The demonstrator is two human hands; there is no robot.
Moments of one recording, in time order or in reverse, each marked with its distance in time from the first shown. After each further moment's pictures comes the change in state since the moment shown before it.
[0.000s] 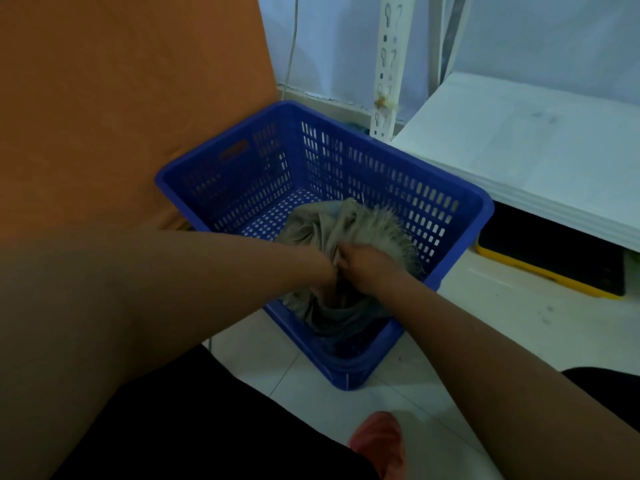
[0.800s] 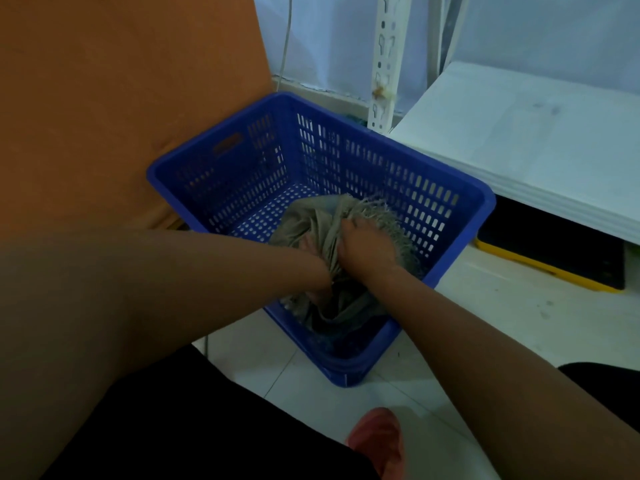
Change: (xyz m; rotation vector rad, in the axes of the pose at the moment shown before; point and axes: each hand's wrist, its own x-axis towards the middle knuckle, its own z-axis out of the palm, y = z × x) left_hand 0.023 0.005 0.012 0.158 0.015 -0.151; right_hand 0.006 -0.007 -0.005 -0.129 0.302 0.039
